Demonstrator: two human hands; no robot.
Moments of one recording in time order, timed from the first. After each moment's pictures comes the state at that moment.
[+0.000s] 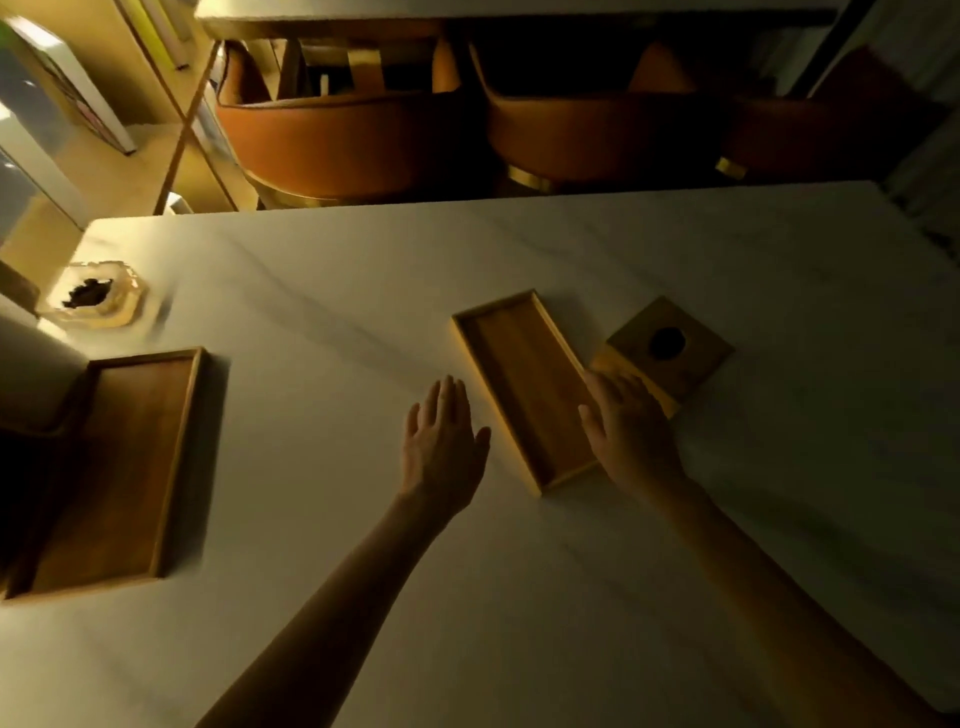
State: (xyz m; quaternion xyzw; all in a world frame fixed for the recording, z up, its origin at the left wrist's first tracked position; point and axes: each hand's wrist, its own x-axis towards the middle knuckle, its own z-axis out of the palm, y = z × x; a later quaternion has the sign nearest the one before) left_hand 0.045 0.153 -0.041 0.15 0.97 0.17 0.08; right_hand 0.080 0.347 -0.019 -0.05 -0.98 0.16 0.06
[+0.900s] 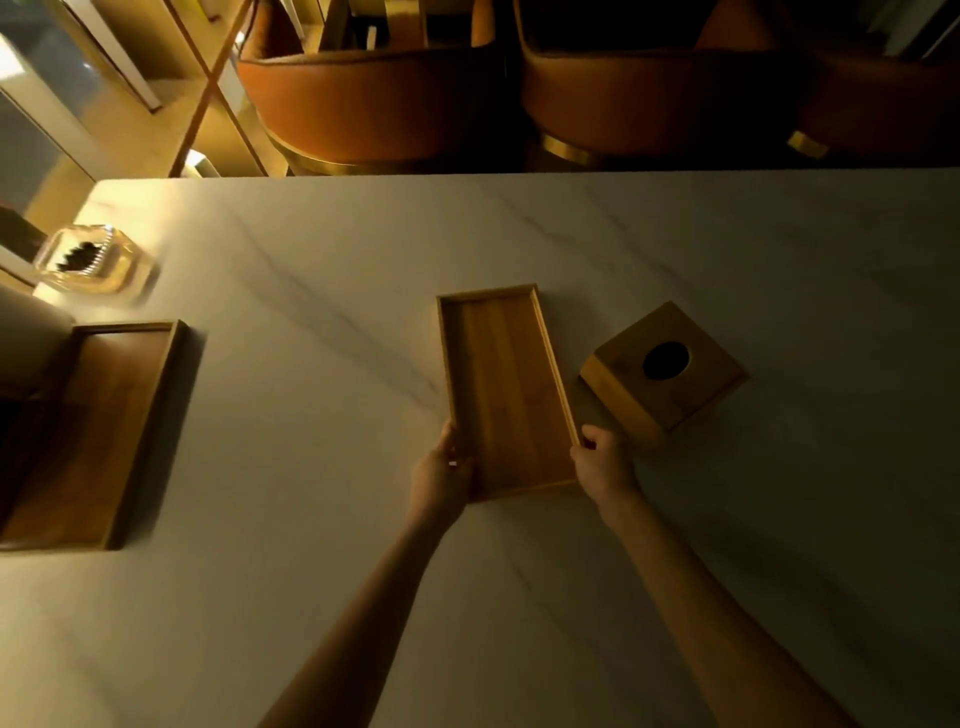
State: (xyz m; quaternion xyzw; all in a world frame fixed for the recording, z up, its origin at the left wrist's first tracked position) left_hand 0.052 0.212 -0.078 -0.12 0.83 0.50 0.21; right_hand 0.055 0.381 -0.077 -0.31 -0.79 0.51 -0.16
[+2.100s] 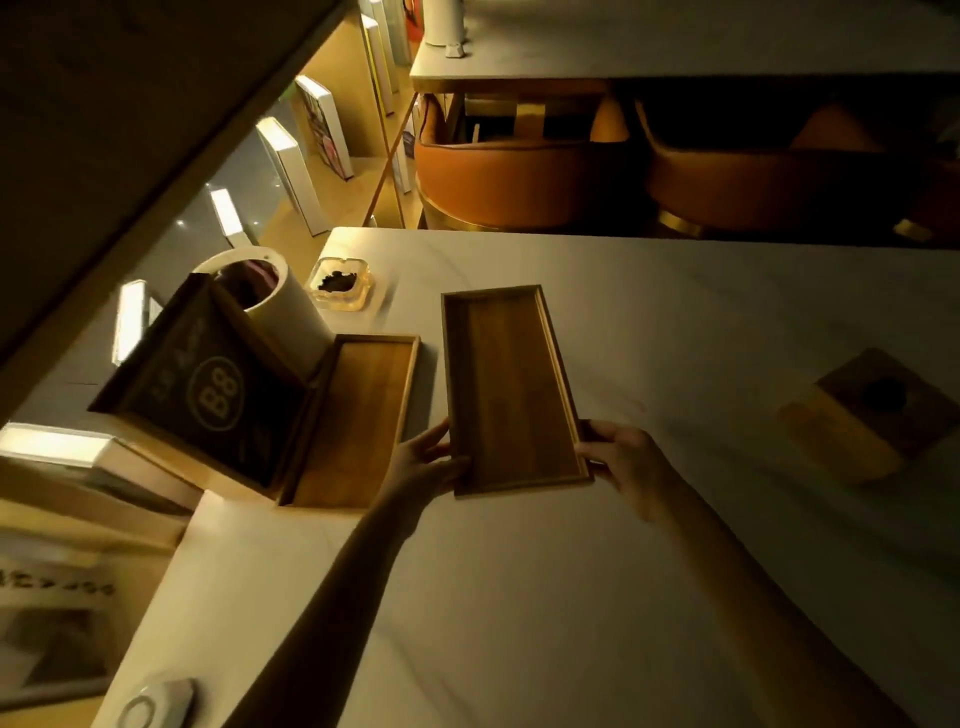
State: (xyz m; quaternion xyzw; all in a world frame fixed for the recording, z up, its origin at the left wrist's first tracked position) left_hand 0.073 -0.086 -0.018 -0.12 0.66 0.71 0.19; right_hand 0.054 0.145 -0.023 -0.19 -0.71 0.65 -0.19
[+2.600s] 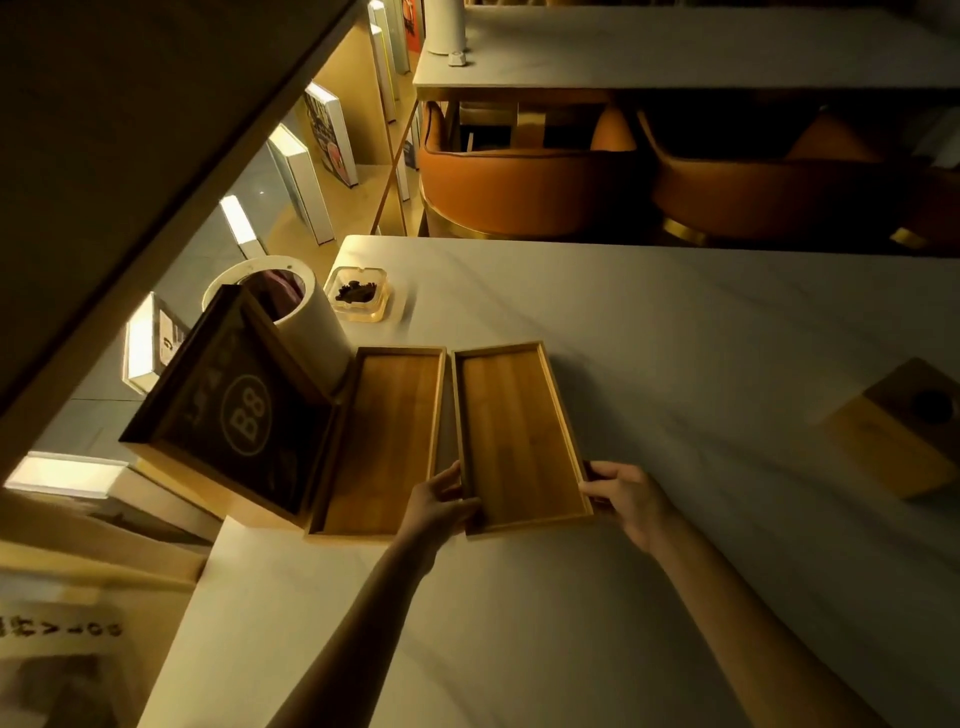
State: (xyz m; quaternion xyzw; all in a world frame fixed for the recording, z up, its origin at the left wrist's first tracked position) left_hand 0.065 -0.127 -0.060 -0.18 0.66 0.68 0.25; right_hand 0.052 0.096 -0.067 -0.27 -0.71 0.61 -0.22
